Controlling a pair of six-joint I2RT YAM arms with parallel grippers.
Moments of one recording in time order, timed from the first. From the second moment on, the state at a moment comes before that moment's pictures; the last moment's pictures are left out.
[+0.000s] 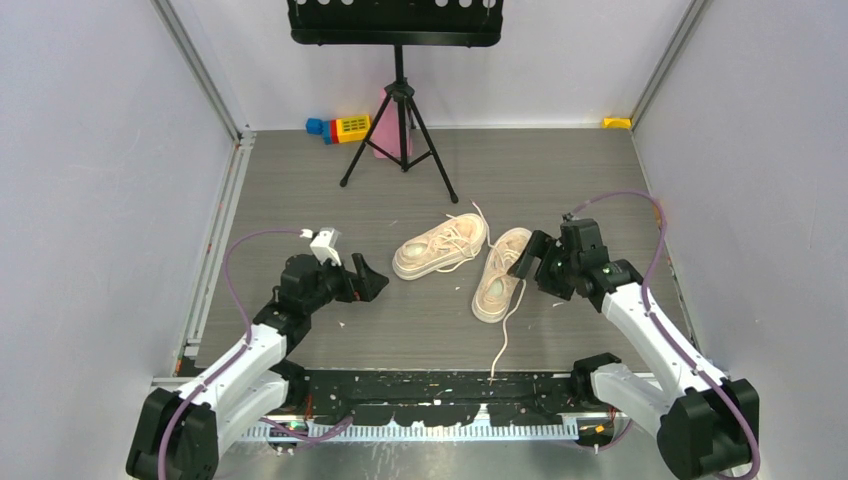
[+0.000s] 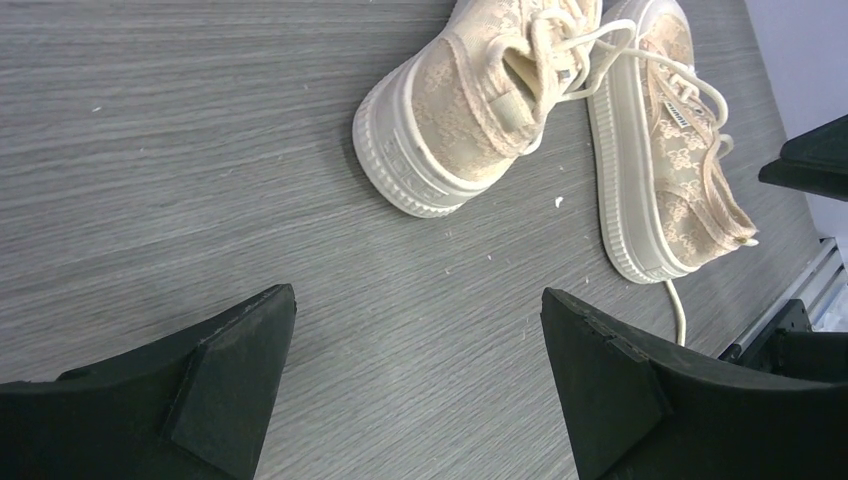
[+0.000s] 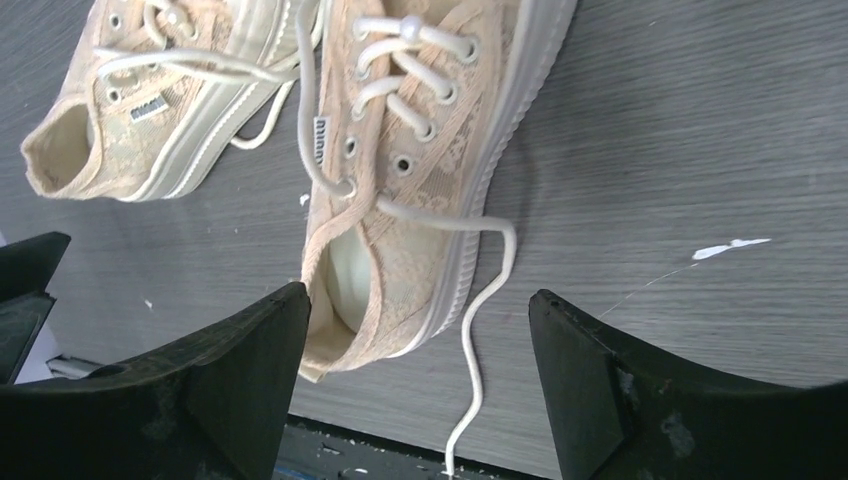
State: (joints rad) left arm -0.35 0.86 0.26 0.18 0.30 -0.48; right arm 0.26 0.96 0.65 -0.58 -0.15 0.68
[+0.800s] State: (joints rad) left arm -0.41 1.27 0.70 0.02 0.26 -0.41; right arm 0.41 1.20 0.64 -0.55 -0.09 0.79
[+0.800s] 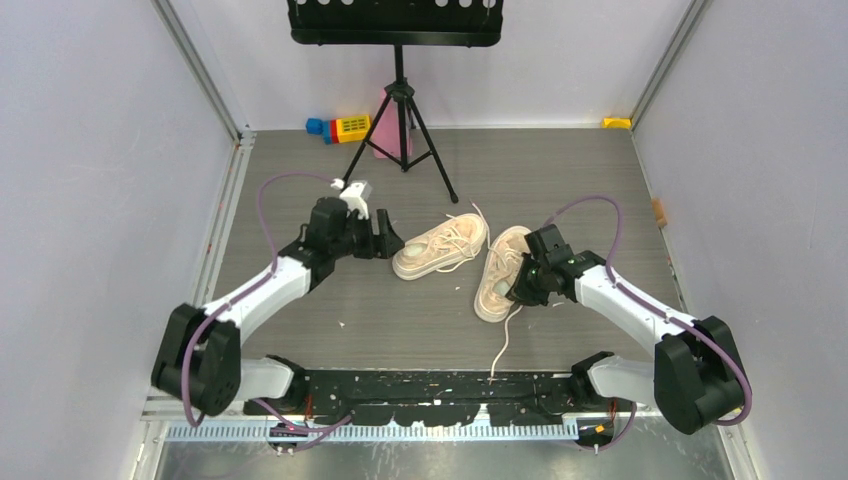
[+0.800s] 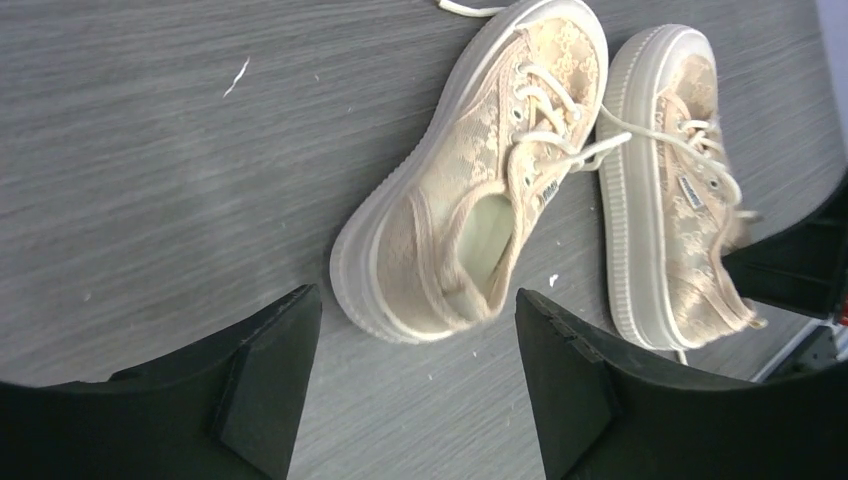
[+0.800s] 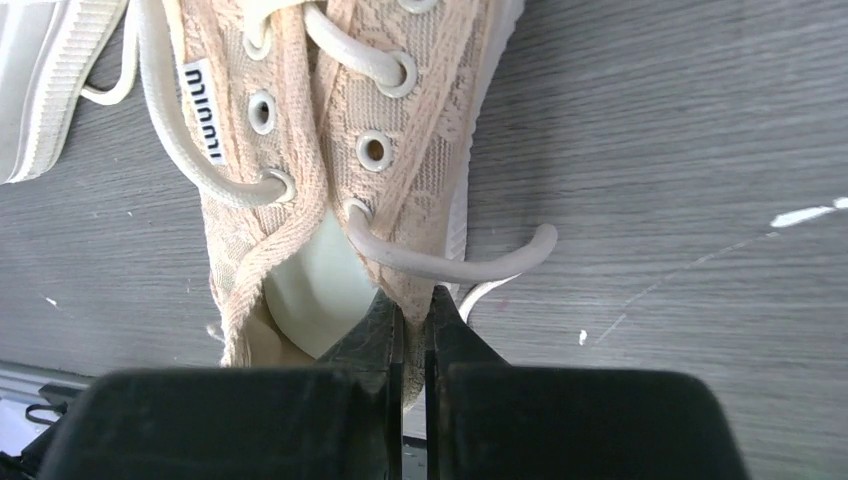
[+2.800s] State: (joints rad) left arm 0.07 1.16 0.88 -0.62 -0.14 -0.51; right arm 0.61 1.27 1.16 -0.90 0.00 0.67
